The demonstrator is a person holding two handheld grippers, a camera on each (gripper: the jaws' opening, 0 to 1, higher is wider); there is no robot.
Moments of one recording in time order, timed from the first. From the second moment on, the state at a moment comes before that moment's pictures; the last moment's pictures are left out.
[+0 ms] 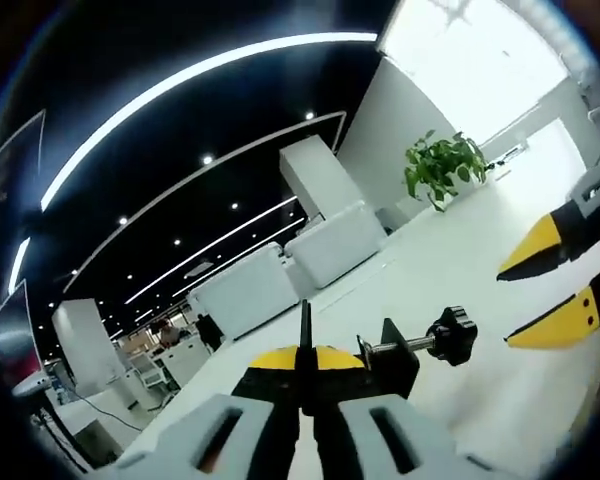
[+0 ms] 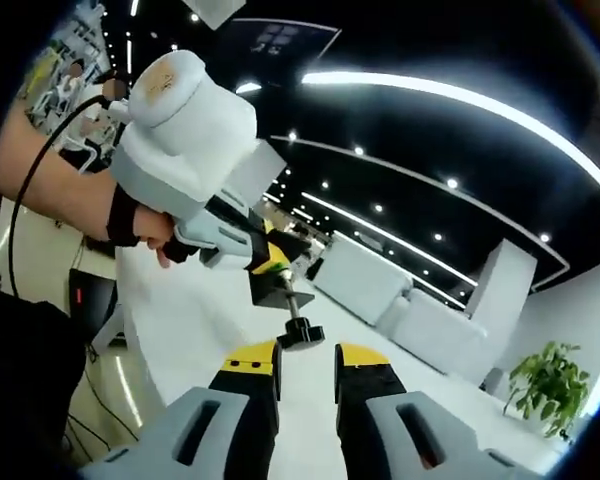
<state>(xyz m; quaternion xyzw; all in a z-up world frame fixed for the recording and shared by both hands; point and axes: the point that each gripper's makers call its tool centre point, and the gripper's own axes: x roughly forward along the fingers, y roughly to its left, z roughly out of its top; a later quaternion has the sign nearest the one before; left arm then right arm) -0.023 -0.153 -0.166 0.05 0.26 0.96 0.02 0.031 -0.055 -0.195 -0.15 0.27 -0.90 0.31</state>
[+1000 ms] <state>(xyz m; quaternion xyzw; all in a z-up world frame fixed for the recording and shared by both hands) 0.061 -0.122 -0.142 0.07 0.29 0.96 0.03 0.080 -0.094 -0.176 -0.21 0.43 -0.85 0.22</state>
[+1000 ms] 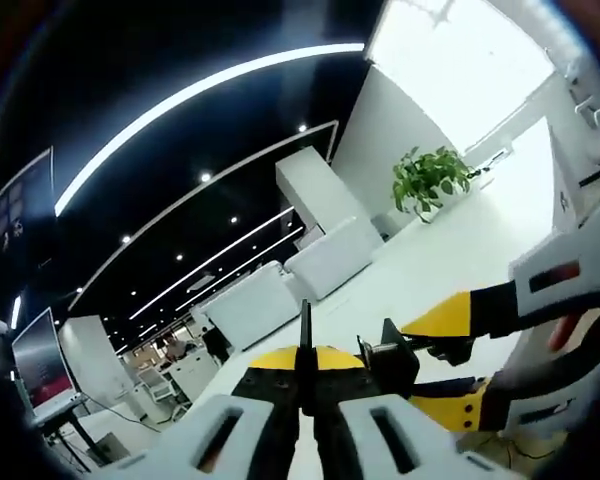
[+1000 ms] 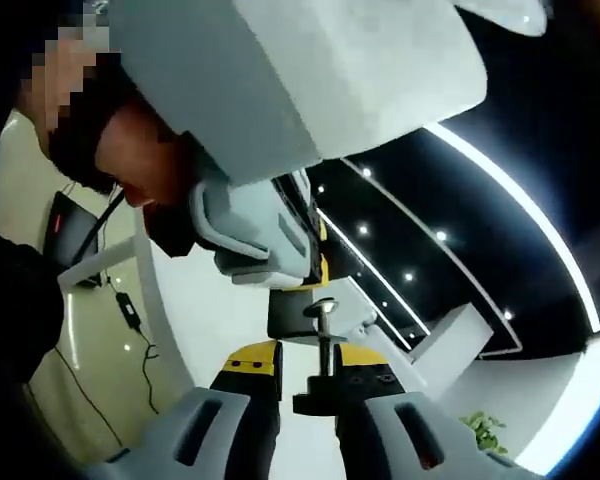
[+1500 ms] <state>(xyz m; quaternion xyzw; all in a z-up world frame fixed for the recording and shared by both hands) 0.050 -0.117 -0.166 0.00 0.26 0.96 0.05 0.063 -0.081 -0.195 -0.15 0.51 -0.83 0.16</state>
